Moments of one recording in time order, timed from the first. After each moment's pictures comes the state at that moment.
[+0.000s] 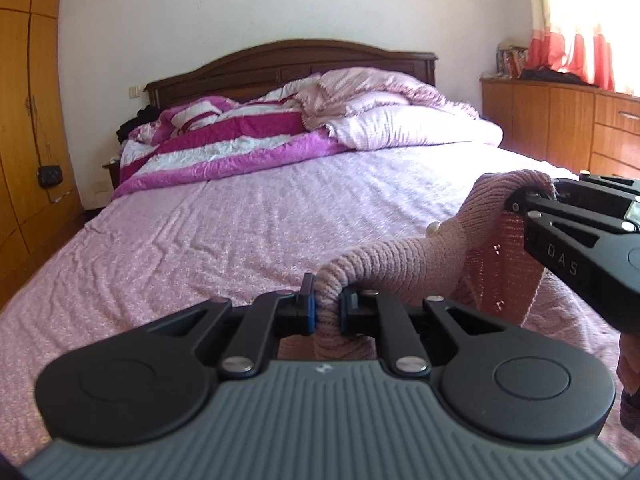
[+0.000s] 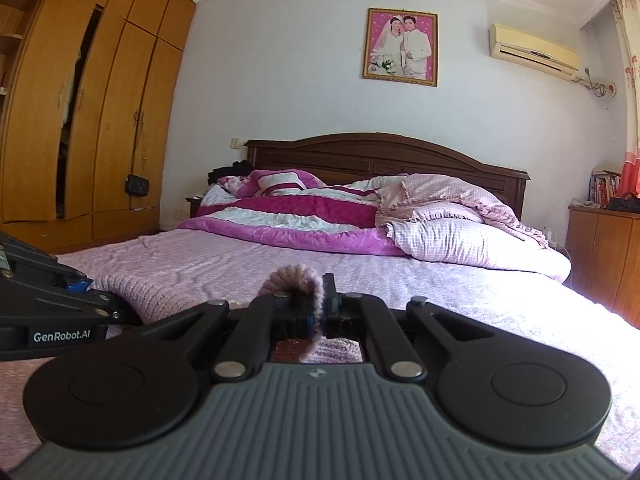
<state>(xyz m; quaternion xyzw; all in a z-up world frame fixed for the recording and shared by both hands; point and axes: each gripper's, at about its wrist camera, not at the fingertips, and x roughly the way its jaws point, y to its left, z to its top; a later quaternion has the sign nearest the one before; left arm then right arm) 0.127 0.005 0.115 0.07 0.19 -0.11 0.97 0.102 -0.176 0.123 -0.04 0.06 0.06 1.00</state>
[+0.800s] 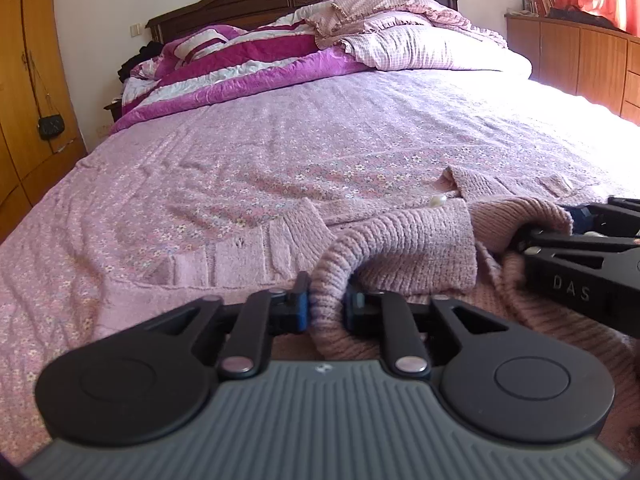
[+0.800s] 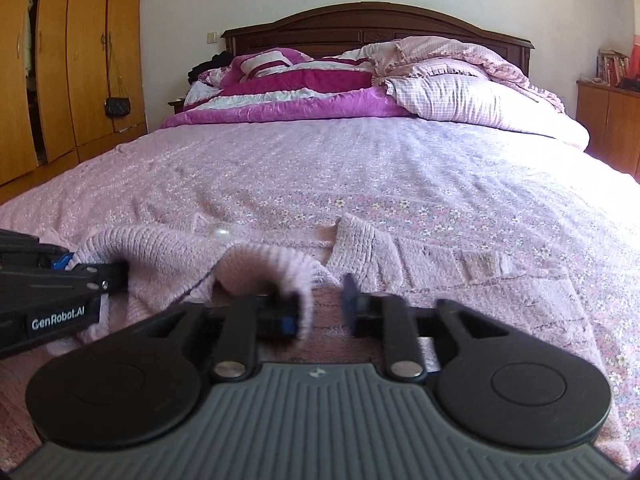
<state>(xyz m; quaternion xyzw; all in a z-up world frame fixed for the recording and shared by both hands) 0.199 -0.001 0.029 0.09 0.29 -0.08 0.95 0.233 -0.181 -0.012 0.02 0.24 0.05 0.97</state>
